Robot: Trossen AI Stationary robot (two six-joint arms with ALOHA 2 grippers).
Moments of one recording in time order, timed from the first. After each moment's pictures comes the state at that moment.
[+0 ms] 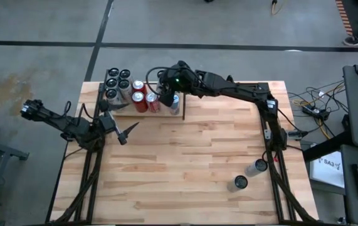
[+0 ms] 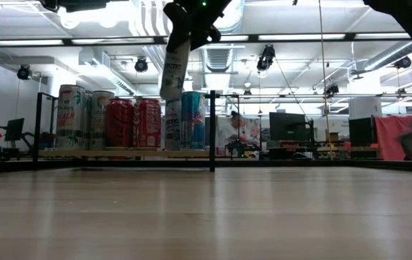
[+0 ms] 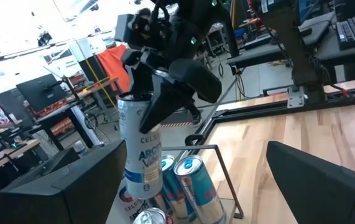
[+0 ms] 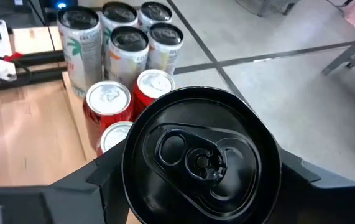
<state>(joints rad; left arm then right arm) -0.42 0.57 0.54 0.06 -0.94 0.39 -0.25 2.05 2.18 -0.68 0.31 -0.08</state>
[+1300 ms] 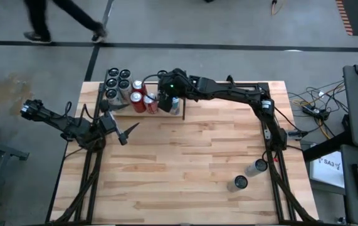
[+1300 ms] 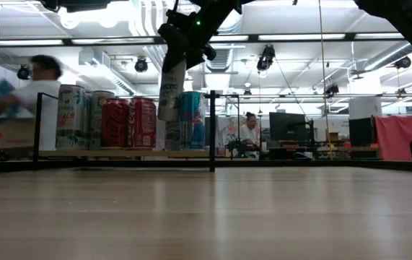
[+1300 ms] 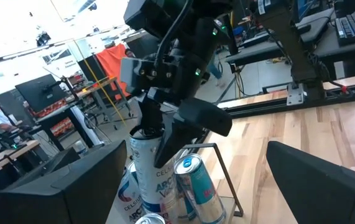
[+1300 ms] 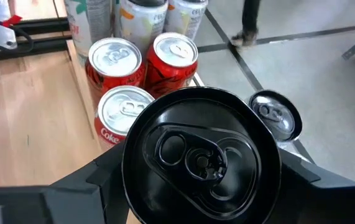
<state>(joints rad) -0.42 0.58 0.54 0.06 -0.93 0.39 -0.25 2.10 2.11 -0.64 0.27 -0.06</state>
